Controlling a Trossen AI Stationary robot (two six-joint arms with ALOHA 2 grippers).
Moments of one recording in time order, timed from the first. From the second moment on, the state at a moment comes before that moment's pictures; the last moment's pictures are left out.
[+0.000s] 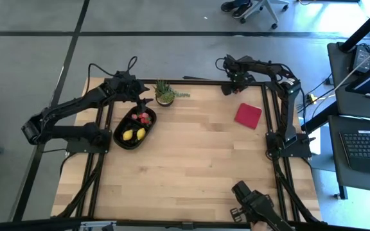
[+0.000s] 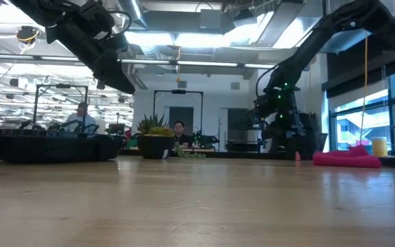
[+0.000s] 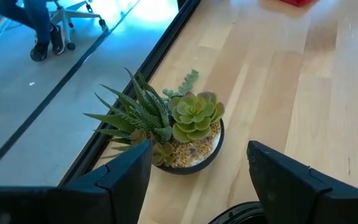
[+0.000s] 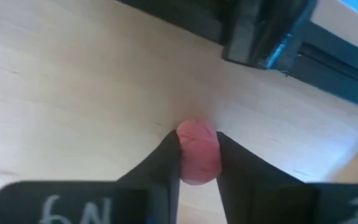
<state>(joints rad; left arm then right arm) 0.74 1.03 0.68 -0.28 0.17 0.29 -0.99 2.10 1.42 -0.98 0.13 0.22</state>
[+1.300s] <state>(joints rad) 0.31 1.04 0.68 -0.17 -0.05 0.99 -0.25 2.10 1.79 -0.41 -0.40 0.09</state>
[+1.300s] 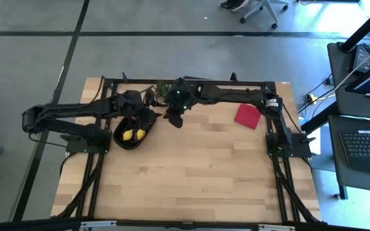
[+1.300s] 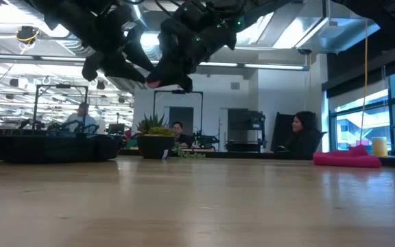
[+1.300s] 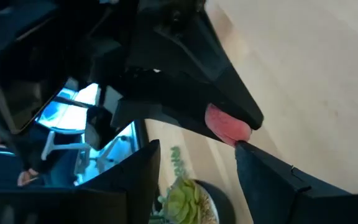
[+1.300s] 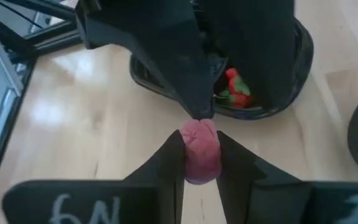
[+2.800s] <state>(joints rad) 0.09 1.09 0.68 -0.18 -0.23 1.02 -0.20 2.09 1.79 -0.44 -0.42 0.08</state>
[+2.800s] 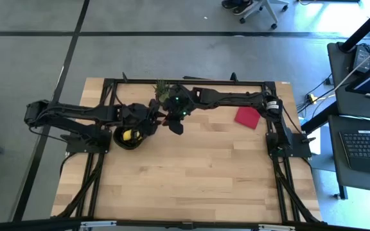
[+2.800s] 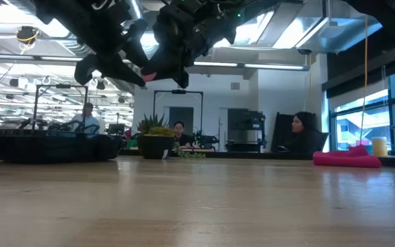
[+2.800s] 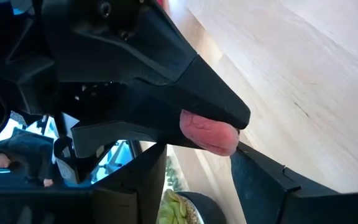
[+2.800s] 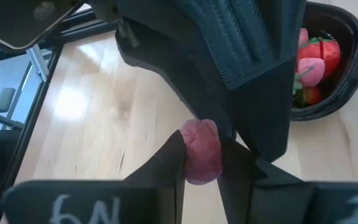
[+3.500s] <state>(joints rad) 0.00 1.09 0.68 -0.17 -0.30 1.02 -0.19 2.10 1.79 -0.49 -0.43 0.07</state>
